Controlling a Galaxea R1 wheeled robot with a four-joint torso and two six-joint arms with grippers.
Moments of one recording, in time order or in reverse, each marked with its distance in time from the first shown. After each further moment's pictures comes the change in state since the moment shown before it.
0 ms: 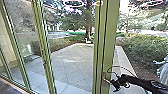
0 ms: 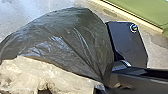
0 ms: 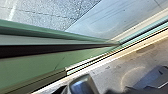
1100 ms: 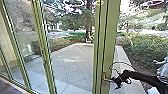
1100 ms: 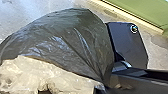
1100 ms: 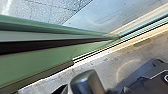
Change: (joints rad) left arm -0.005 0.000 0.000 0.000 0.000 0.000; right arm 0.078 -0.101 0.152 0.064 -0.100 0.004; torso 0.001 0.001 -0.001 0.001
